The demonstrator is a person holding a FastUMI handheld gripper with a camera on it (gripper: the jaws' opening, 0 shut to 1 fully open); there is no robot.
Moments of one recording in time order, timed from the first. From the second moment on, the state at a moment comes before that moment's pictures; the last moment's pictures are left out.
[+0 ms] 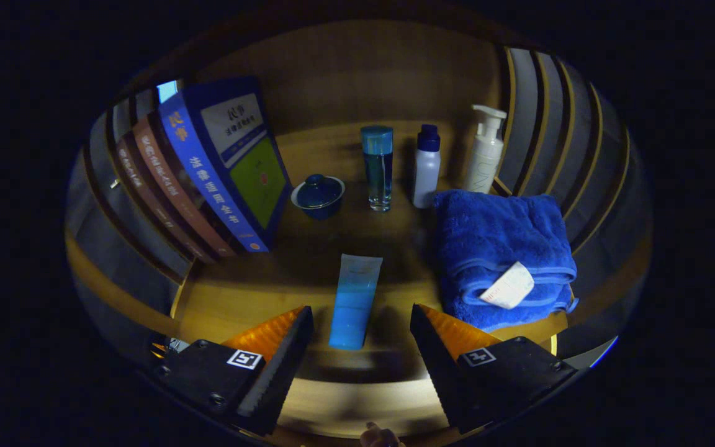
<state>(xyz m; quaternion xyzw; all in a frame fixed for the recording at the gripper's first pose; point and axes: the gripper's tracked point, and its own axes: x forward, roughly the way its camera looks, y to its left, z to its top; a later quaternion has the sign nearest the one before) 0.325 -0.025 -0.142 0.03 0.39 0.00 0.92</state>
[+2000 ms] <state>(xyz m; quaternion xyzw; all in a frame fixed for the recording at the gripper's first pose) -0.038 -0.034 -0.196 0.05 0.17 -0.03 0.98</state>
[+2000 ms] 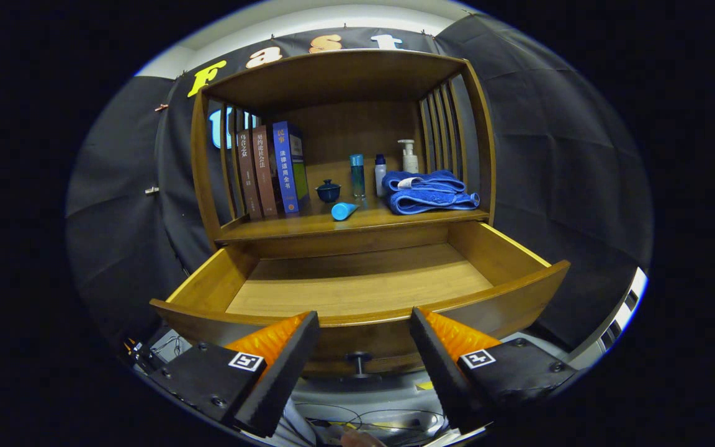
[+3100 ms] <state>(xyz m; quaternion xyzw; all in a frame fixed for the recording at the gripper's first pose) 0.133 -0.035 -0.198 0.04 0.18 -0.03 0.98</state>
